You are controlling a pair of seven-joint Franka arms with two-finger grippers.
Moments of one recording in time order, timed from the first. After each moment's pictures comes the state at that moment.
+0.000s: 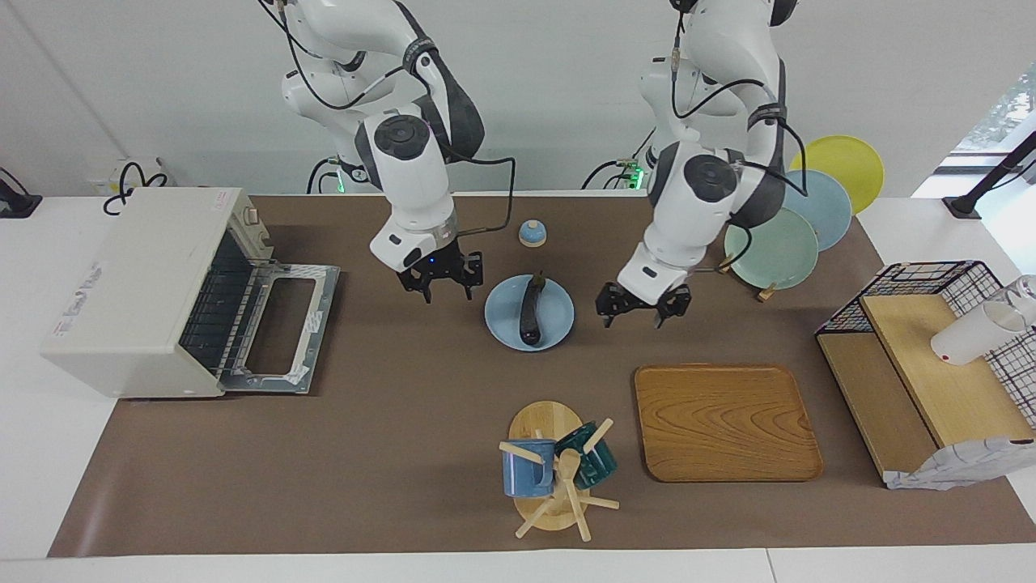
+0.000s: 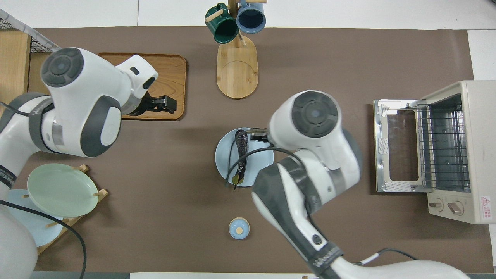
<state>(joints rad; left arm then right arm) -0.26 0.24 -0.02 -1.81 -0.10 2.11 -0.17 0.60 0.26 -0.03 -1.76 0.05 2.08 0.59</state>
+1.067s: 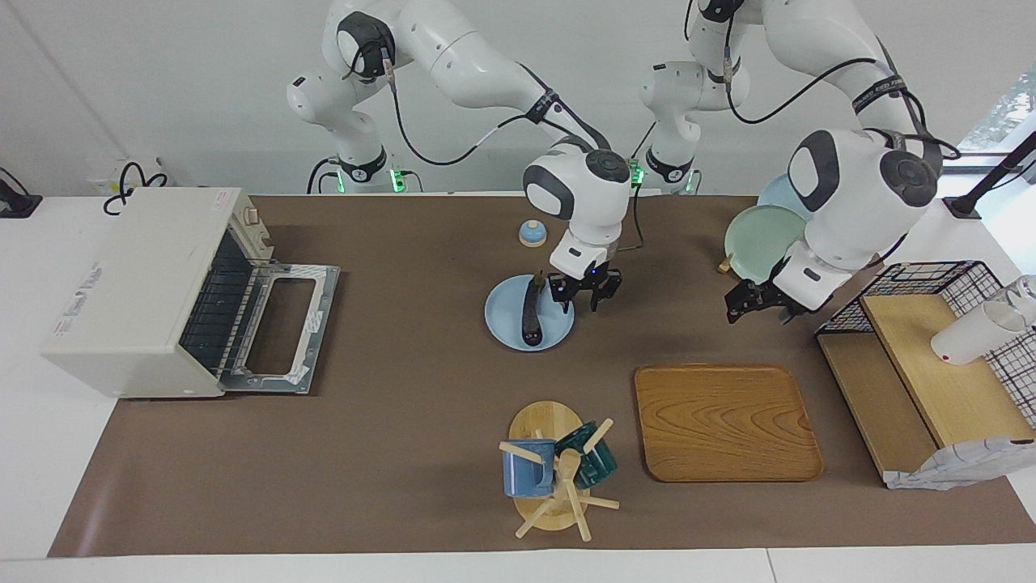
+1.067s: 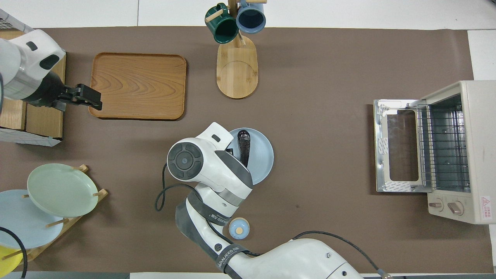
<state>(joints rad) -0.07 0.16 -0.01 -1.59 -0.06 1.68 0.00 0.83 0.61 -0.03 -1.53 -0.09 2.20 0.78</state>
